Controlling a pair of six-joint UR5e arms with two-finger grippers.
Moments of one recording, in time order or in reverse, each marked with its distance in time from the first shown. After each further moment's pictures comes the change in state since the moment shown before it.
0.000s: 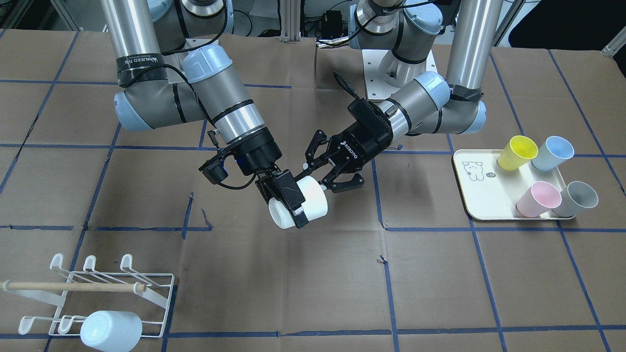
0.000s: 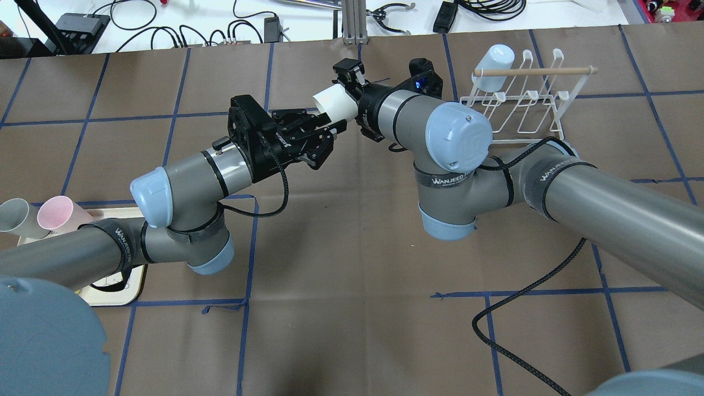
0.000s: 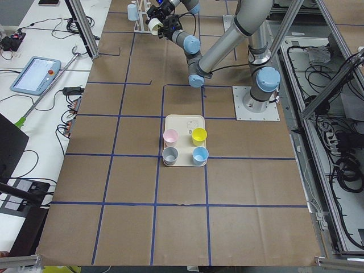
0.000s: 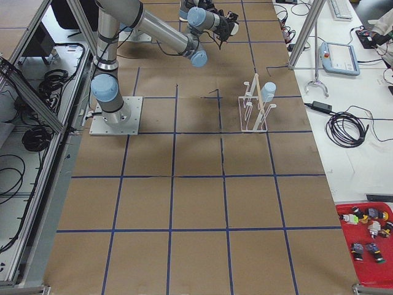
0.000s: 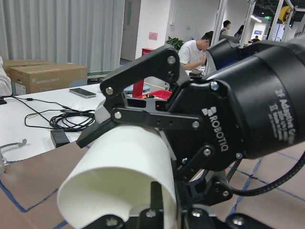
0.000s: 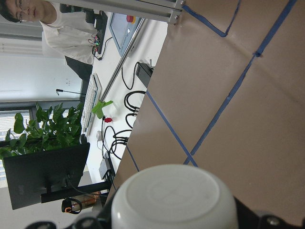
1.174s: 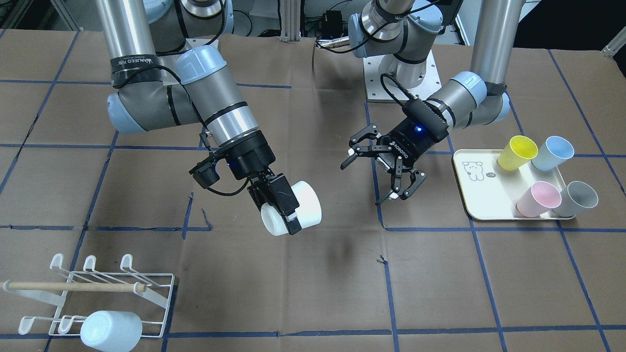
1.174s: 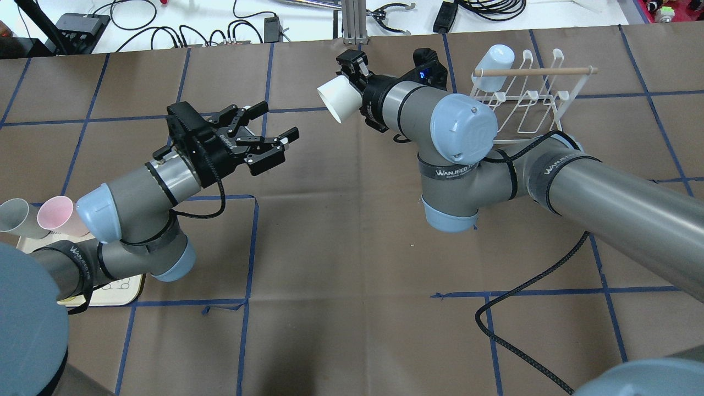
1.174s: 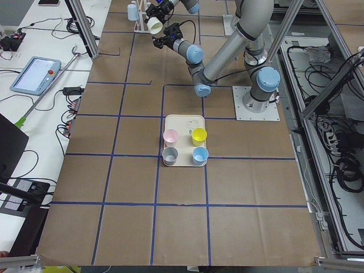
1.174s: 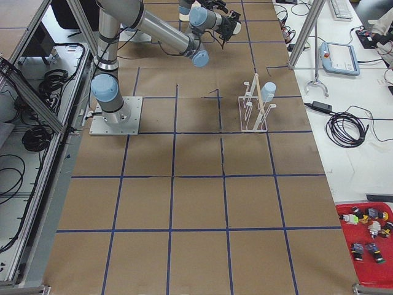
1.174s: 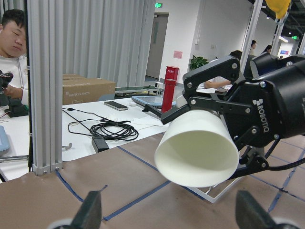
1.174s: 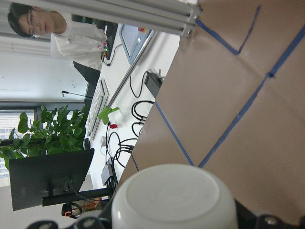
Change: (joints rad) left arm 0.252 0.002 -0.081 0.124 -0.177 -0.044; right arm -0.045 0.005 -0.036 -0.001 0.001 -0.099
